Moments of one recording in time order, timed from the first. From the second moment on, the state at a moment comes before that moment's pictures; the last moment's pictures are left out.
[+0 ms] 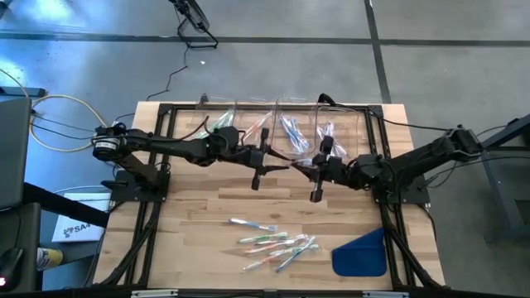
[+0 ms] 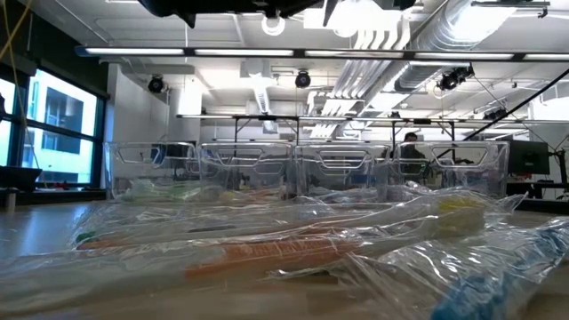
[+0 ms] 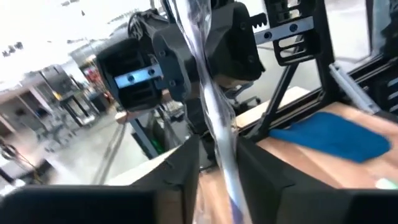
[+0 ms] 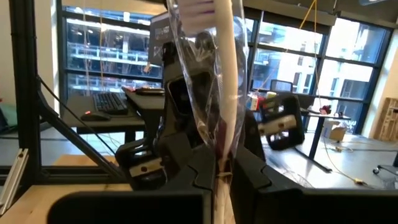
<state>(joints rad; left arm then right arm) 0.07 1.52 1.06 0.51 0.21 0.46 0.26 1.18 0.68 0.69 0.45 -0.18</state>
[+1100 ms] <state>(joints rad) 0.15 1.30 1.06 0.10 0.23 0.57 -0.41 0.90 0.68 -0.41 0.48 0.53</state>
